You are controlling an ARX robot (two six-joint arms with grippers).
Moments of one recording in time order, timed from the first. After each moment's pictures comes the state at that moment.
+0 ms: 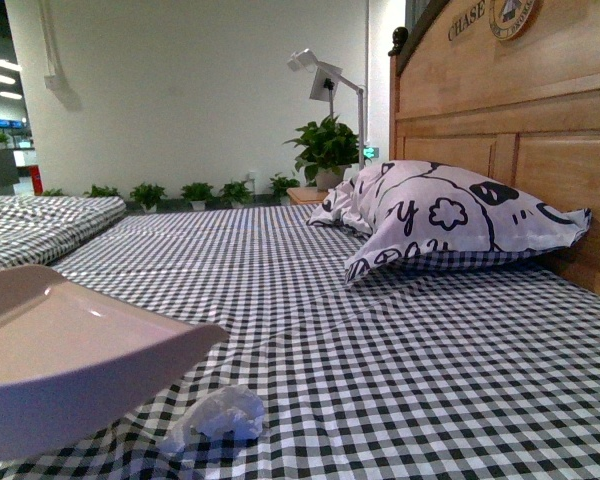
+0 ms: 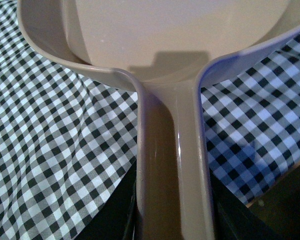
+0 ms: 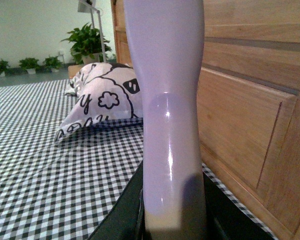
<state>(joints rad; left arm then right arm) 0.37 1.10 0.83 -0.58 0.61 0.90 0.40 0.53 0.47 0.20 0.53 -0.02</state>
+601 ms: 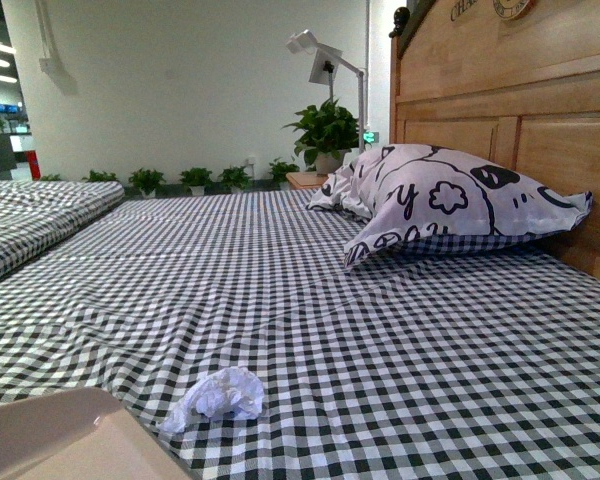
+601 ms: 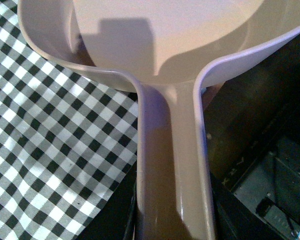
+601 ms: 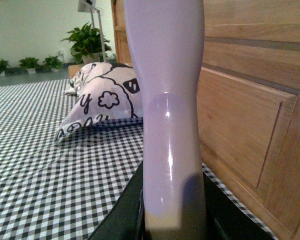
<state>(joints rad) 0.41 1.16 0.84 -0.95 0.64 1.26 0.40 0.53 0.47 0.20 0.53 -0.02</state>
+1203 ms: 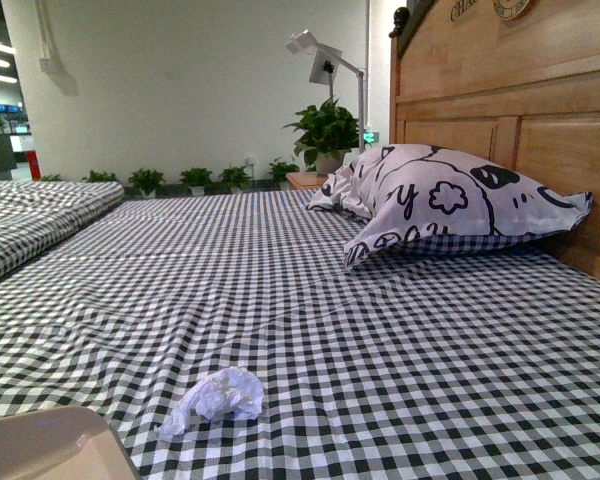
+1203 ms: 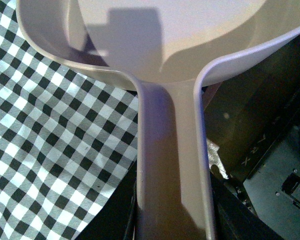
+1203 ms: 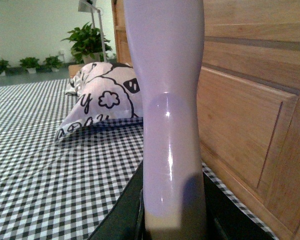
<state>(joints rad) 0.47 1.18 0.83 -0.94 0.58 1.41 0.40 0.53 0.47 0.20 0.53 -0.02</state>
